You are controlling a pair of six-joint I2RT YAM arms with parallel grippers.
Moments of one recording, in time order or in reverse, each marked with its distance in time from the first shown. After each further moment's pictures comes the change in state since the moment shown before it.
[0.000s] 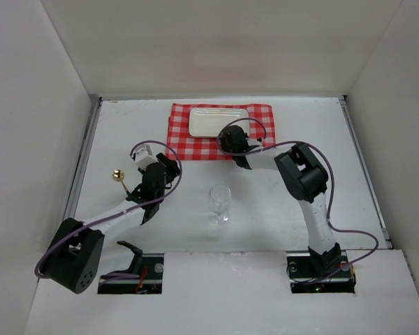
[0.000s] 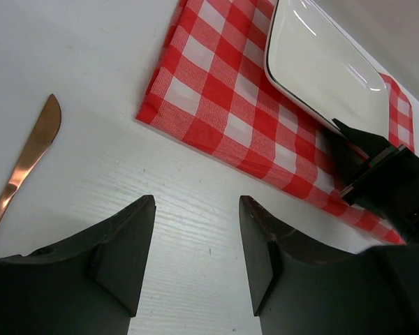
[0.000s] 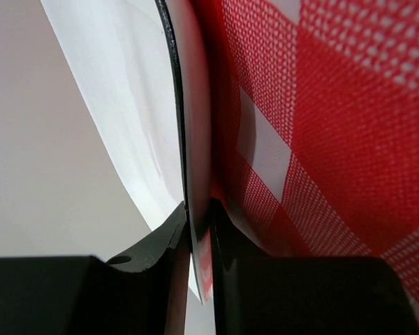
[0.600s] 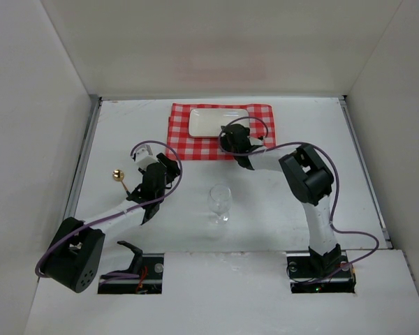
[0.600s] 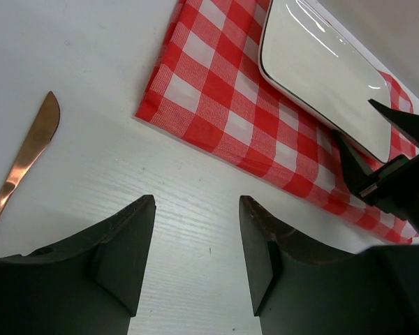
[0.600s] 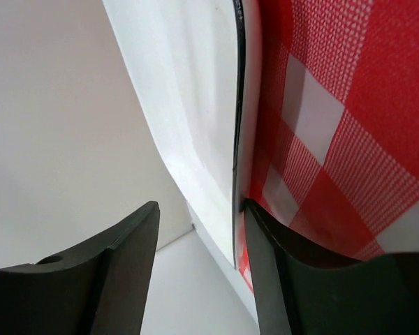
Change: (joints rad) left arm 0.000 0.008 0.000 0.003 0.001 -0.004; right arm 0.001 -0.057 -0.043 0.041 0.000 0.000
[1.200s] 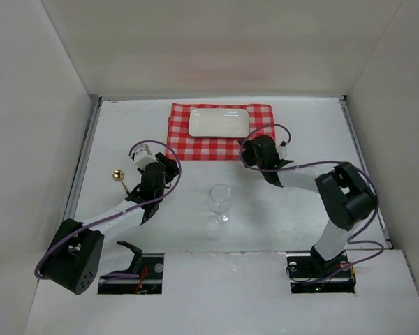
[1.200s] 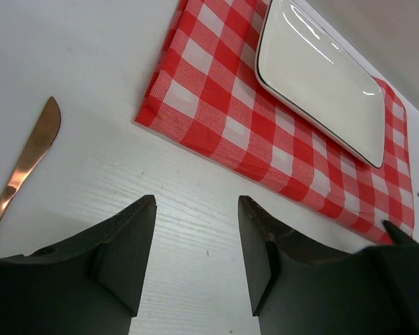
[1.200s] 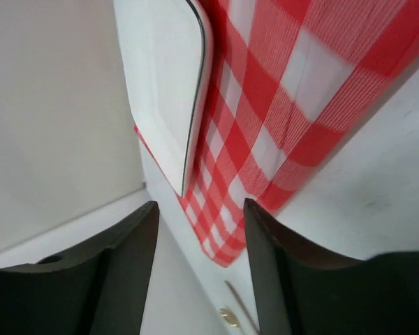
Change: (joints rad) left arm 0.013 -0.011 0.000 0.000 0.007 -0.003; right arm -0.055 -0.394 -0.441 0.046 -0.136 -0.231
